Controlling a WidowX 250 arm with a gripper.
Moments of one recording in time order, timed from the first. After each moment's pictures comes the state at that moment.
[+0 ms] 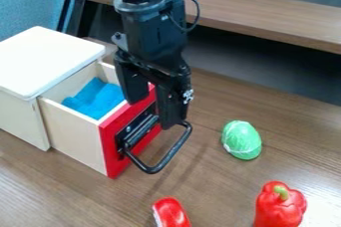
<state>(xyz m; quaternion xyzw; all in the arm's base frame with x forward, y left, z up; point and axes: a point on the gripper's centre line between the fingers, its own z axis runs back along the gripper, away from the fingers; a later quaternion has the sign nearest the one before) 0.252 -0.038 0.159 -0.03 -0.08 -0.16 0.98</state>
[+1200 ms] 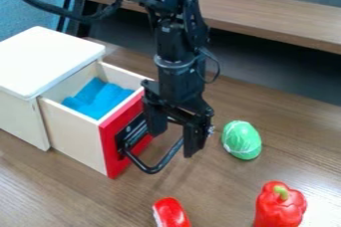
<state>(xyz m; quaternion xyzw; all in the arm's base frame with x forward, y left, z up) 0.293 -0.036 0.086 -0.02 -0.04 -0.10 0.99</state>
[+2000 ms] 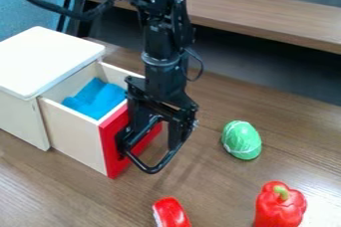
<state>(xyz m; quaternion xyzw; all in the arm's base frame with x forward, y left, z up) 0.300 -0.005 0.081 0.02 -0.03 -0.04 1.00</state>
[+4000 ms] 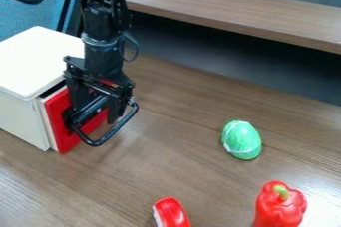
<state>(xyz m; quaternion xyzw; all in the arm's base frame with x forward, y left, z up) 0.288 0.102 0.084 0.10 0.00 0.07 0.99</state>
